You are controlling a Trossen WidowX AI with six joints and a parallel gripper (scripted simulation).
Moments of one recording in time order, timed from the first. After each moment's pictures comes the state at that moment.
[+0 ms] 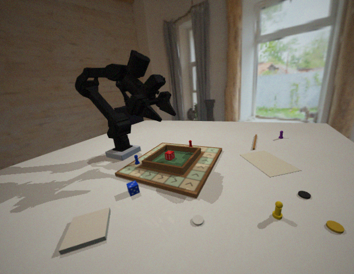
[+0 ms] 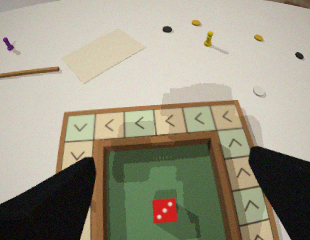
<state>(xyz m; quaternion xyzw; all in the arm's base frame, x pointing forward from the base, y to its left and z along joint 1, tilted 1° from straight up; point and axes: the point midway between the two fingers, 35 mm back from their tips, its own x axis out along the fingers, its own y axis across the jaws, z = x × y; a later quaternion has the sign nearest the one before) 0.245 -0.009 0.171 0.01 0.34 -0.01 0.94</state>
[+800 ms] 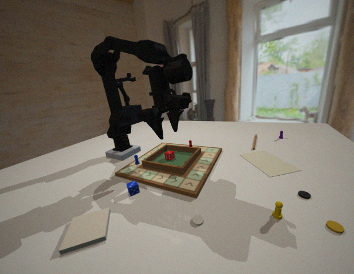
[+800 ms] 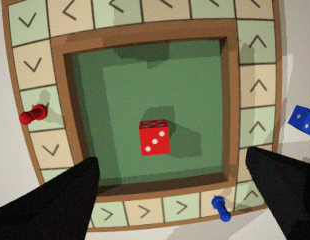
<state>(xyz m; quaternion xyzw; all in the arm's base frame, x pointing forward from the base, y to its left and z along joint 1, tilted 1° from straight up) 0.269 -0.019 0.126 0.03 0.67 -0.02 0.74</state>
